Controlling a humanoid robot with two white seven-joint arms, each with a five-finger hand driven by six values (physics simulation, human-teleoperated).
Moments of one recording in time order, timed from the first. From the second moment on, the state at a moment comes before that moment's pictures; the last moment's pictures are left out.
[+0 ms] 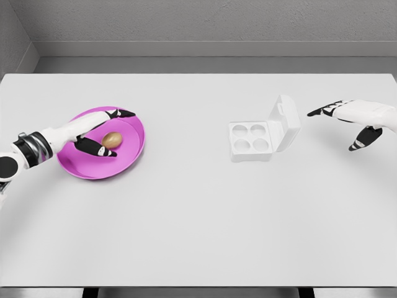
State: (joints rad) left arm -0.46 0.67 -0.53 -1.31 -0.07 -0.28 -0.42; right arm -0.64 -0.92 0.61 -1.30 0.28 -0.41 0.61
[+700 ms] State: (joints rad) left arm -0.46 0.67 -0.53 -1.30 -0.03 -0.24 -0.45; right arm -0.66 -0.95 0.64 -1.32 0.28 -0.41 0.61
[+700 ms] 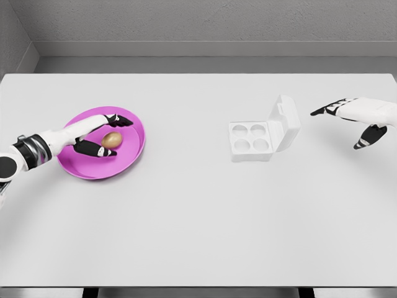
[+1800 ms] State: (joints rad) left arm -0.44 0.68 -0.52 -1.29 0.03 -0.18 -0.46; right arm -0.66 -0.94 0.64 -1.35 0.28 -0.42 0.61
